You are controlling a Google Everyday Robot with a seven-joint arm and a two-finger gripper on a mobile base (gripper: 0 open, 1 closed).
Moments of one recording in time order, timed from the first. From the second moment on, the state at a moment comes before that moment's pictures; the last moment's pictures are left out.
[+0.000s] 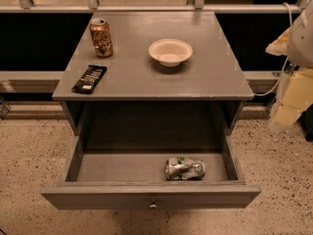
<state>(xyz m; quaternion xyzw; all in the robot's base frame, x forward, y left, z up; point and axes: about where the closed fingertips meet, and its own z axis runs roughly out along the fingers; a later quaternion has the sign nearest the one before) 0.438 -0.217 0.976 -0.60 0.78 -0.03 0.16</state>
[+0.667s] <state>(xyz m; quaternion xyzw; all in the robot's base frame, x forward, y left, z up) 0.451 -0.207 0.952 -0.61 0.78 -0.03 0.17</state>
